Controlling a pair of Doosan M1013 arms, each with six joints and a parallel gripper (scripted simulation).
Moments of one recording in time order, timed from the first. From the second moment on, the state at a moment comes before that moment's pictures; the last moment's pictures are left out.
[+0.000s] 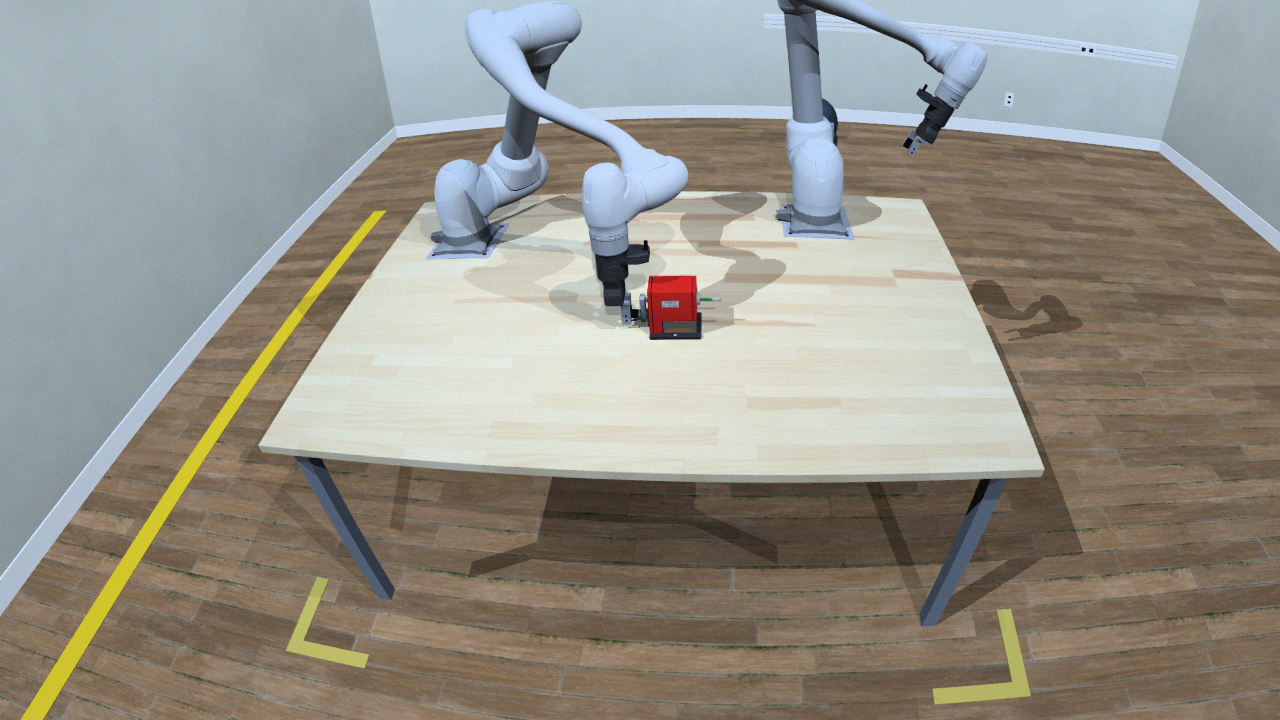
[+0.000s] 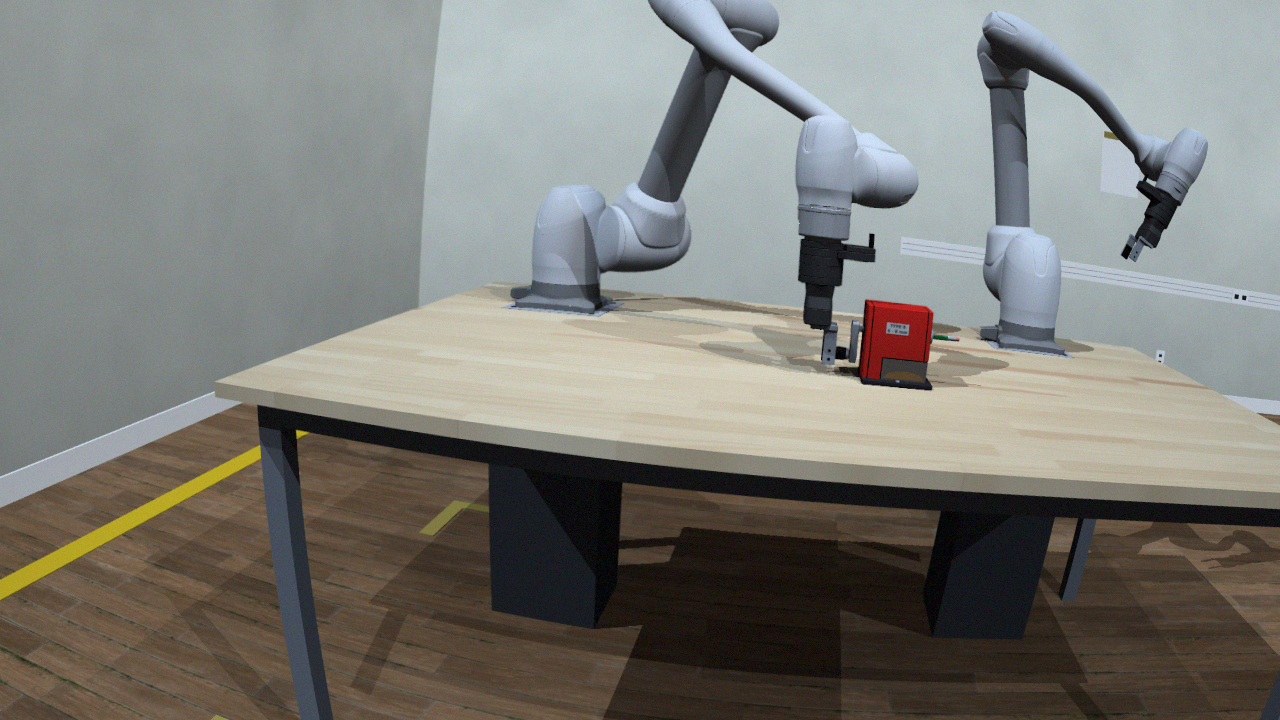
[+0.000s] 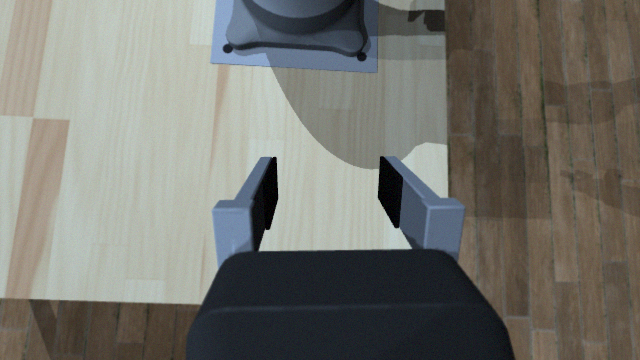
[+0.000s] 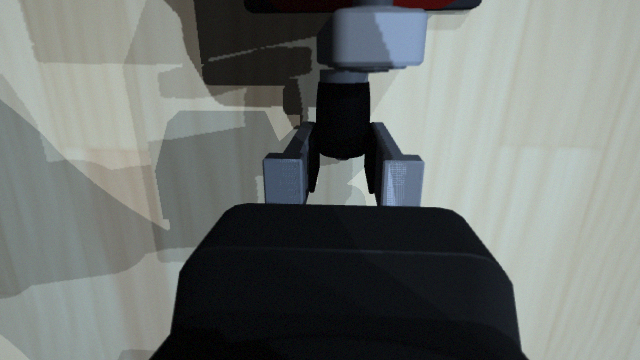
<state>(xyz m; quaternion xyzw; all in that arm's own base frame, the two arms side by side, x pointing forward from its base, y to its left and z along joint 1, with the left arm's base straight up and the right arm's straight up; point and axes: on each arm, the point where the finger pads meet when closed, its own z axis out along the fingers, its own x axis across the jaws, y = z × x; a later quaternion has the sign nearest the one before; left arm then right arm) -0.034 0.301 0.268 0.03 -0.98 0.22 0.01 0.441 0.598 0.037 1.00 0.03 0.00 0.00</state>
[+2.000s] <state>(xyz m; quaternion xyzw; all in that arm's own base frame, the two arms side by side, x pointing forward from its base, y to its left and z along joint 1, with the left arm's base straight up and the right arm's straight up) -0.034 0.301 0.268 0.03 -0.98 0.22 0.01 0.441 0.598 0.037 1.00 0.03 0.00 0.00</state>
